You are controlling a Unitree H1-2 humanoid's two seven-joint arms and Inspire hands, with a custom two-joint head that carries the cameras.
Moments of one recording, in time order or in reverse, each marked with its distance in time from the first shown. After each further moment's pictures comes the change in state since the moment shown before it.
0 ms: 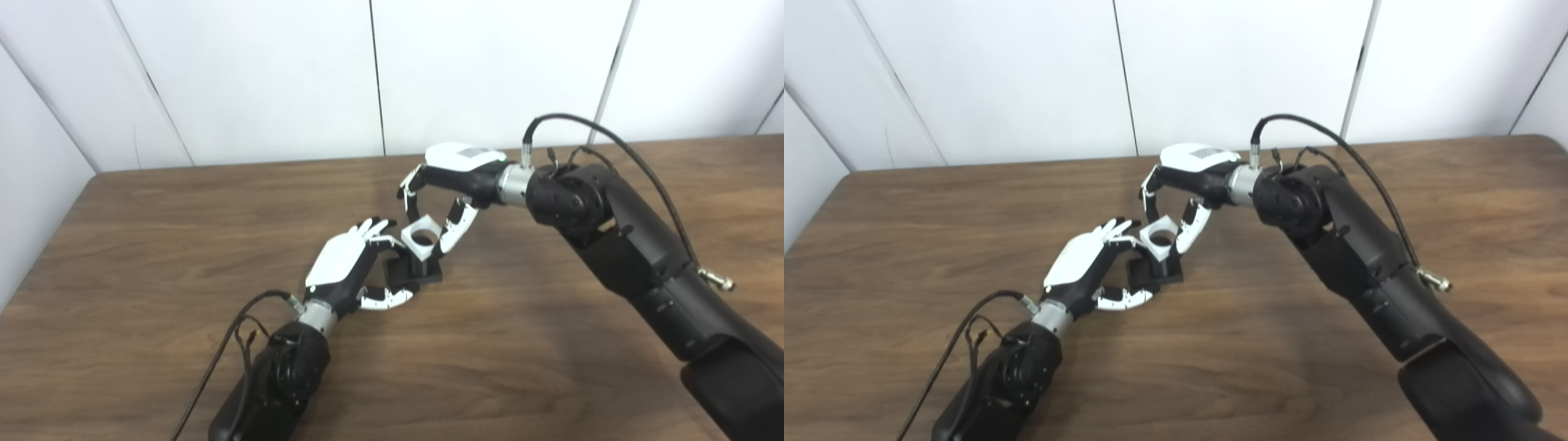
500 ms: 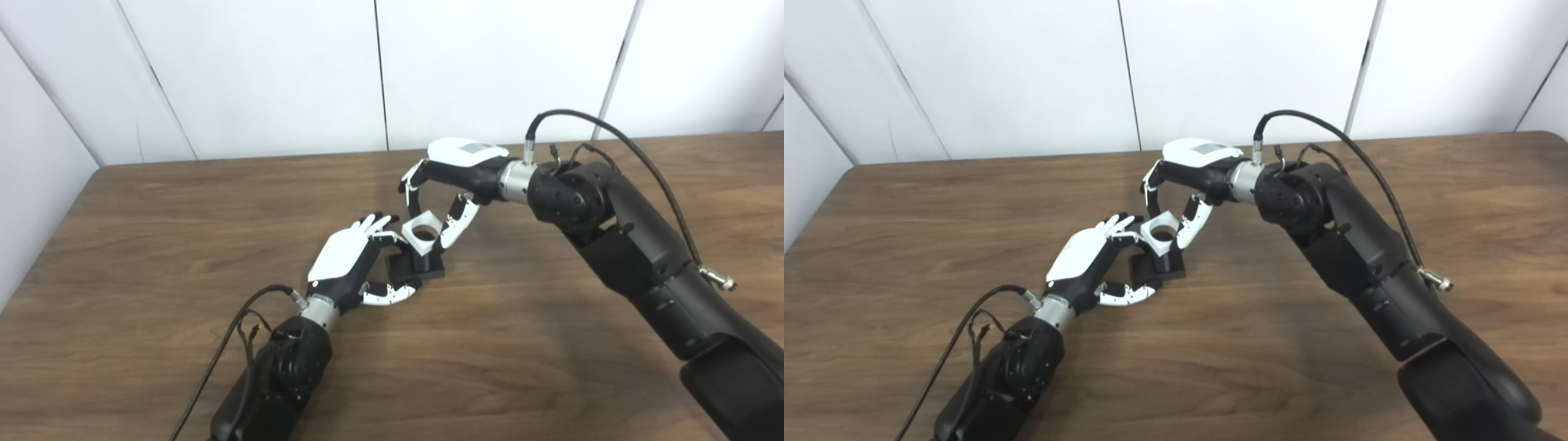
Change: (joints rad) left arm 0.001 0.002 0.000 0.000 0.000 0.002 0.000; right arm 0.002 0.016 0.001 0.014 0.000 -0.001 -0.015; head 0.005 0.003
